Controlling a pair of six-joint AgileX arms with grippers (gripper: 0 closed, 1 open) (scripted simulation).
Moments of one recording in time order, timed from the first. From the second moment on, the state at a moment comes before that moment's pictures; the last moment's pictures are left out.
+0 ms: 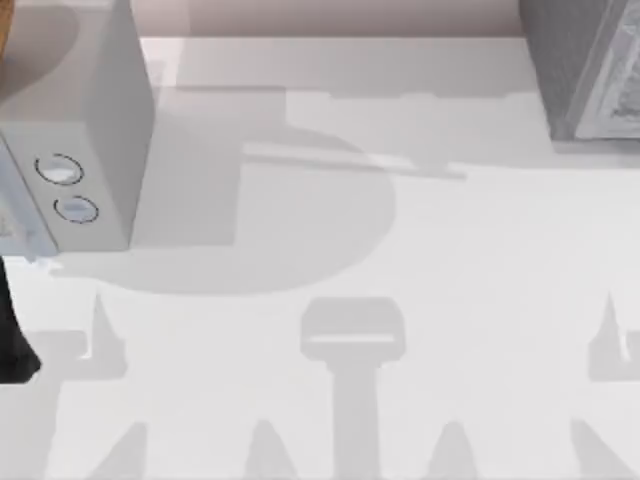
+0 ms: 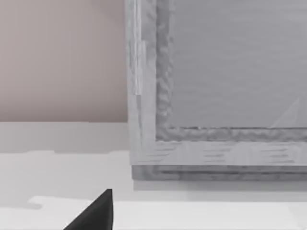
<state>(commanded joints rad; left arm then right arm) 0.00 0.00 0.00 0.00 0.00 0.00 0.00 0.00 0.00 0.00 0.00 0.00</state>
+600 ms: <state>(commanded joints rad) 0.07 0.31 0.19 0.09 0.08 0.00 0.00 0.00 0.00 0.00 0.00 0.00</state>
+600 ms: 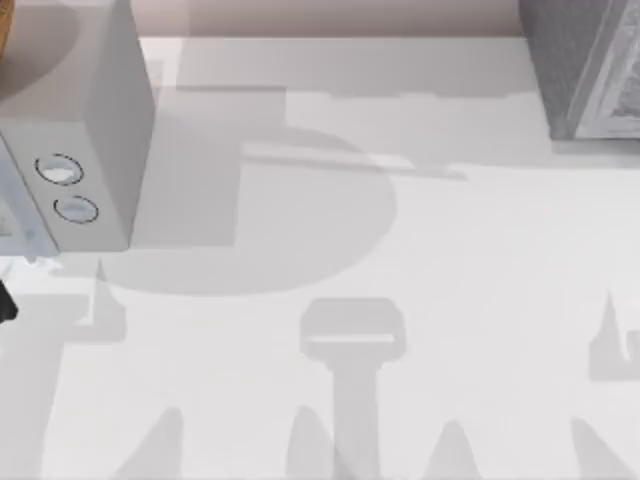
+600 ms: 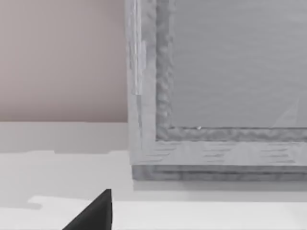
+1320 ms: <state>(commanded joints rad) 0.27 1.14 0.73 0.39 0.30 0.02 0.00 0.00 0.00 0.00 0.00 0.00</state>
